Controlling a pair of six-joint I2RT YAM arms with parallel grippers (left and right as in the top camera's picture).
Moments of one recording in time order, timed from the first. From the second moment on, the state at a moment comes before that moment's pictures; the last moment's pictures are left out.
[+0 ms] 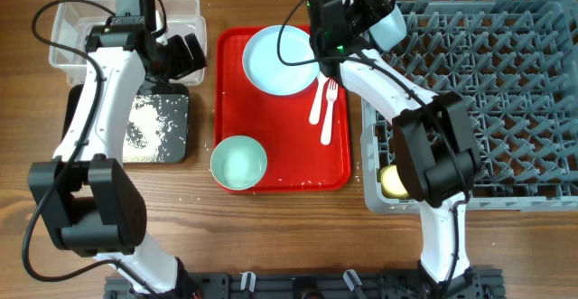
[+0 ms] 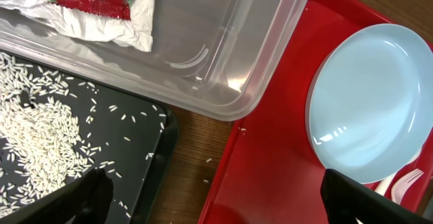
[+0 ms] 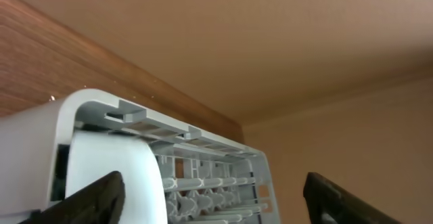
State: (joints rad) left arm 0.02 1.84 1.55 -0.92 0.12 -0.40; right arm 0.44 2.21 1.64 0.10 1.12 -0.68
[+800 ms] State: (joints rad) left arm 0.02 1.84 1.55 -0.92 0.12 -0.40; right arm 0.73 1.98 1.31 -0.63 -0.43 0.73
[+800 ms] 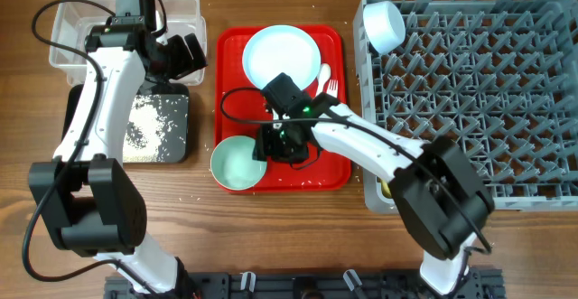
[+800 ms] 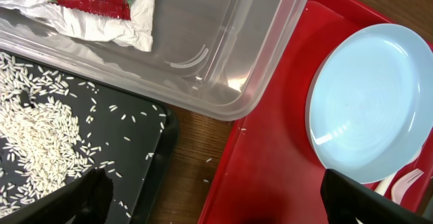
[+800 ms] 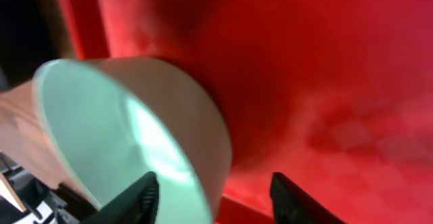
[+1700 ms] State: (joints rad) left arm 0.02 1.84 1.55 -0.92 0.12 -0.40; right arm 0.42 1.66 1.31 -0.45 1.31 -0.21
